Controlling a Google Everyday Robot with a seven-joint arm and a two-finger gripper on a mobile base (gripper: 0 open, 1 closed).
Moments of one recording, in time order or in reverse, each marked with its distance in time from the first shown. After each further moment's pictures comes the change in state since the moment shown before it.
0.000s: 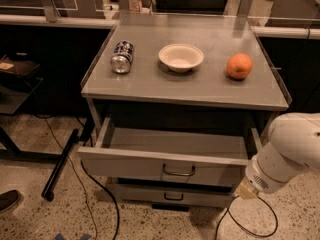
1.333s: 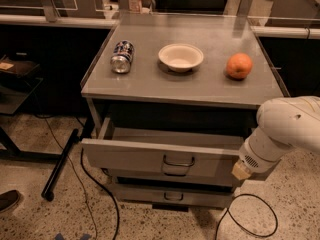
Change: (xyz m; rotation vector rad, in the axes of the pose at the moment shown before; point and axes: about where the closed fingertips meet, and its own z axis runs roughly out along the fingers) arm -0.040 -0.046 0.005 0.070 -0.009 0.029
